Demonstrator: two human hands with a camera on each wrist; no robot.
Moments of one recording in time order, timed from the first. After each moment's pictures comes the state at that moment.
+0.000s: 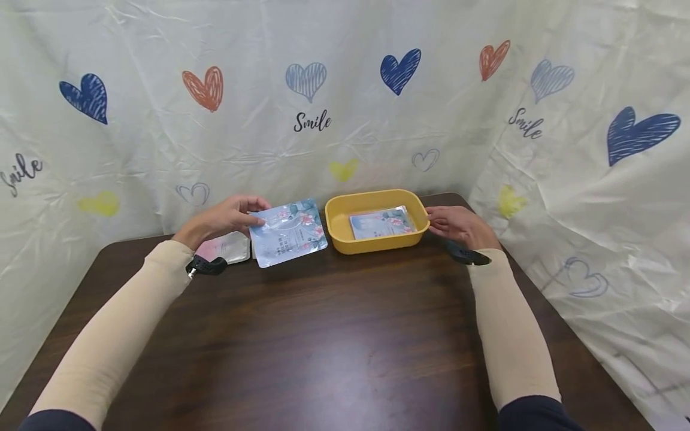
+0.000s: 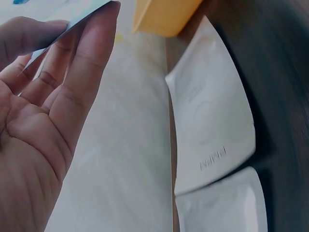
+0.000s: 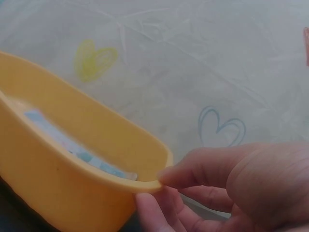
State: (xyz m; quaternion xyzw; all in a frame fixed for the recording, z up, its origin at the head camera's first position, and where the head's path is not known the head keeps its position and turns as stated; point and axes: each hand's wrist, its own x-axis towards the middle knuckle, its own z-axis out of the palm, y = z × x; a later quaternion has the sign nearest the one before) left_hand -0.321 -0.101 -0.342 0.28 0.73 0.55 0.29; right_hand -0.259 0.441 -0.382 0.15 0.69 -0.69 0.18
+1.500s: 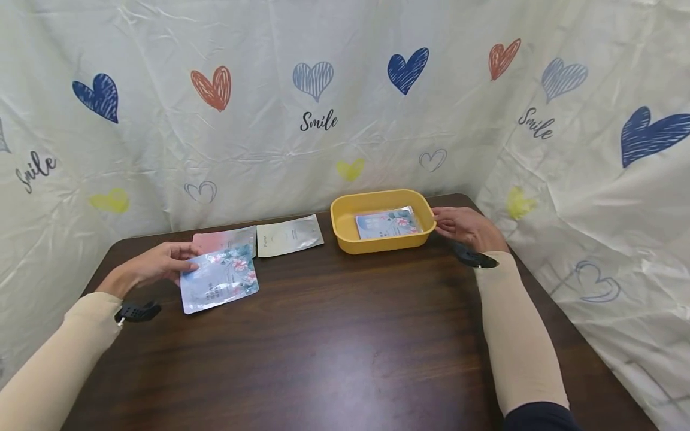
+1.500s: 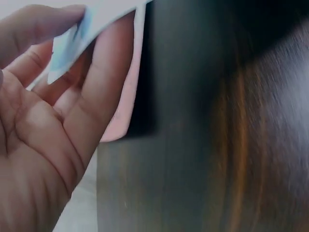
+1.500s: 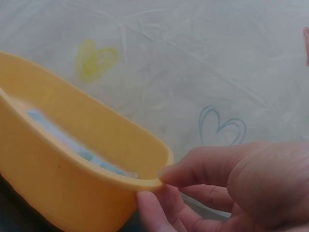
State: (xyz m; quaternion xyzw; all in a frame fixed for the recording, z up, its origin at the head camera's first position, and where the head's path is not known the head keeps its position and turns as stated) left_hand -0.275 -0.266 -0.404 0.17 0.79 0.51 0.31; right_hand -0.259 0.446 -0.385 0.14 0.65 -0.72 0.19
